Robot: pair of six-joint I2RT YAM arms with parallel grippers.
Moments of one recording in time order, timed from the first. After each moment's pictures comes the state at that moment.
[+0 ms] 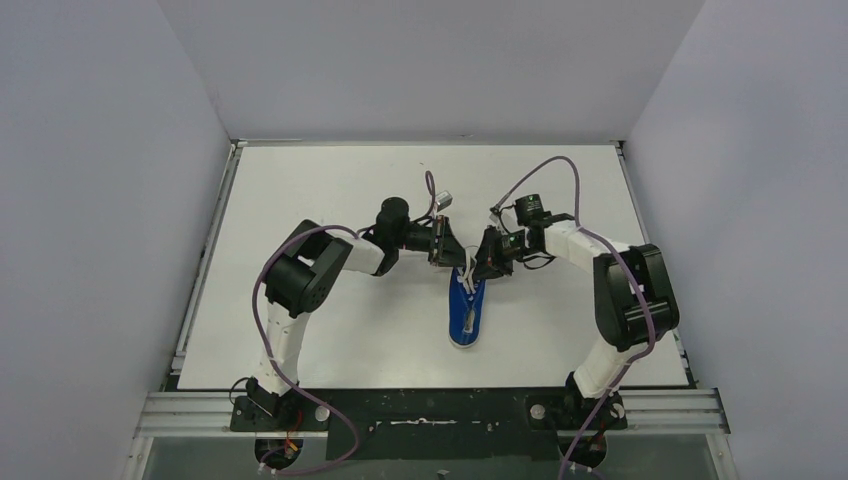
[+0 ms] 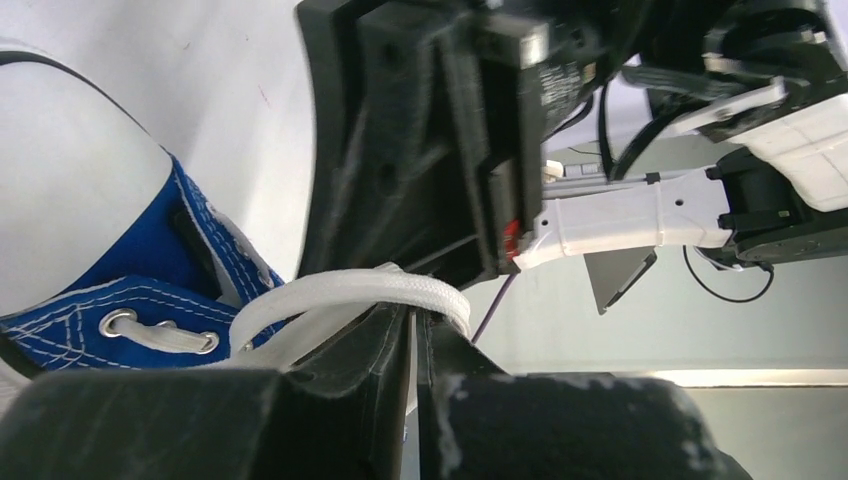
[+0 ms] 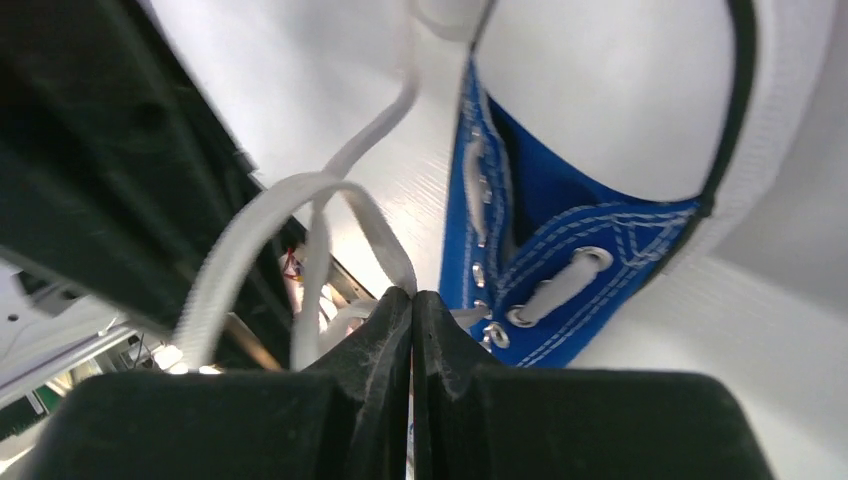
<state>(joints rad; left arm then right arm) -0.61 2.16 1.14 0.93 1.06 -1.29 0.26 1.72 1.00 -0.47 -0.79 0.53</state>
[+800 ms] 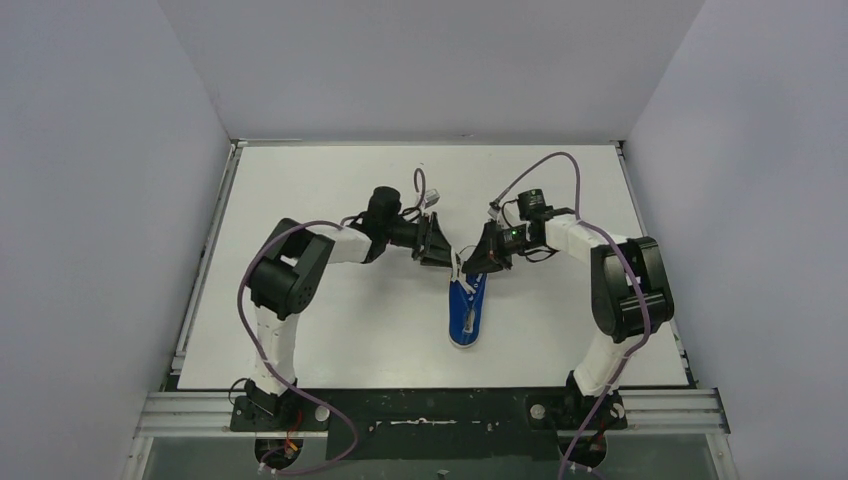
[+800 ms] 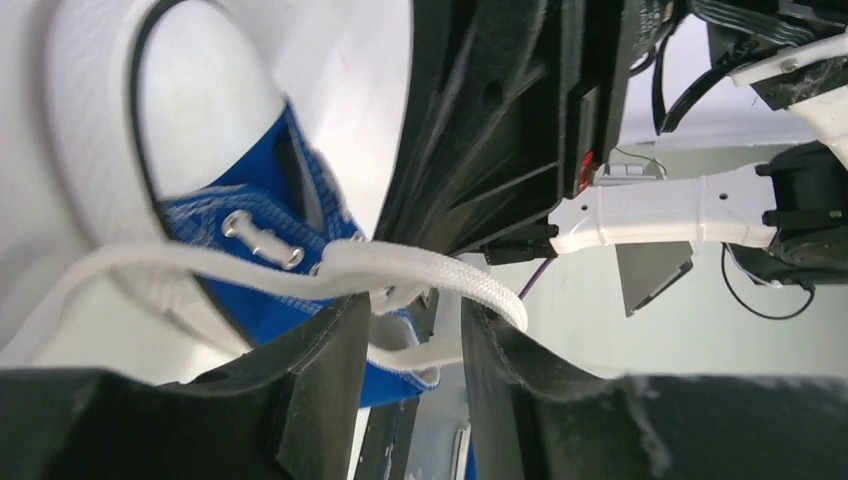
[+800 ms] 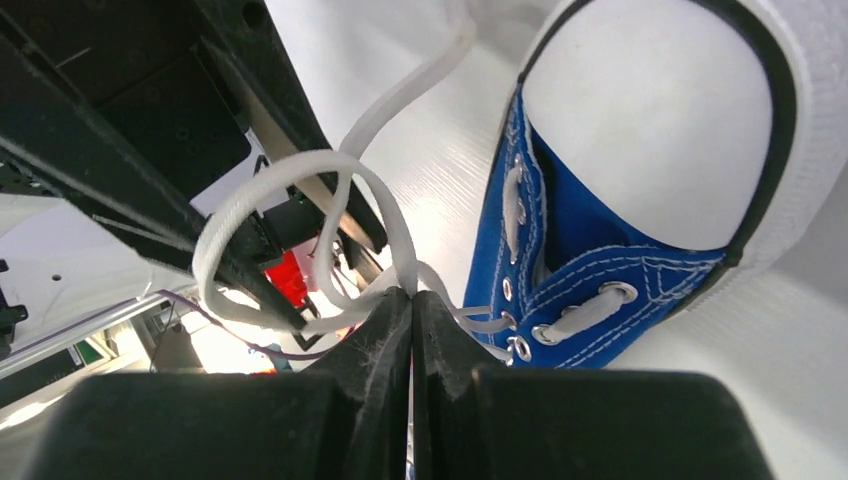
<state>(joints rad) -0.55 2.11 1.16 0.57 1.10 -1.06 0.24 1.78 1.08 -0.51 -0.91 0.46</state>
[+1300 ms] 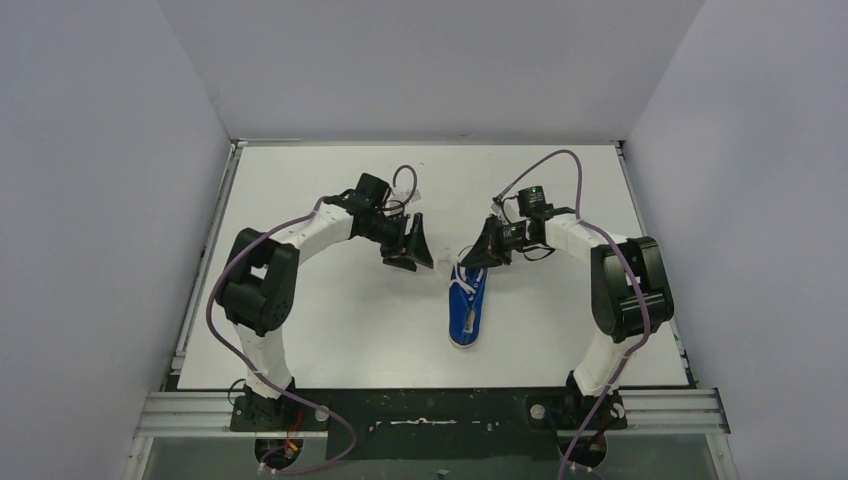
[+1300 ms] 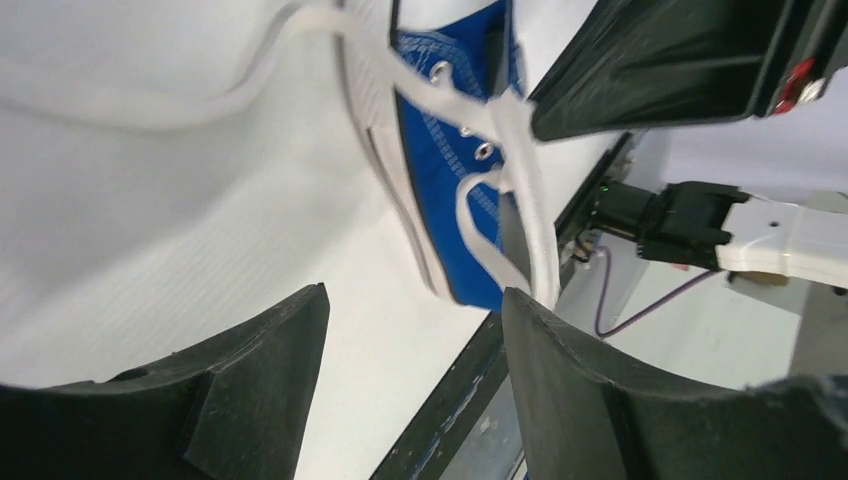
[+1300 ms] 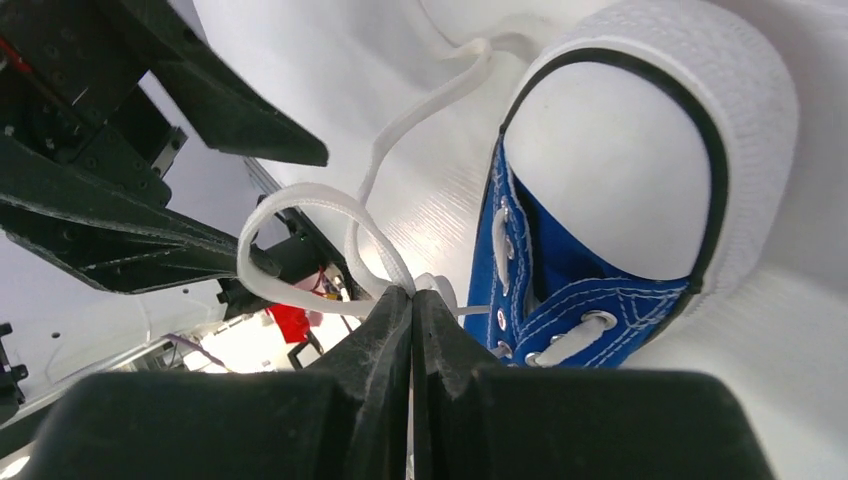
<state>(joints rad) -0.47 1.92 1.31 -0.43 0.81 -0.44 0.24 1.78 1.09 -0.43 -0.86 0.55</state>
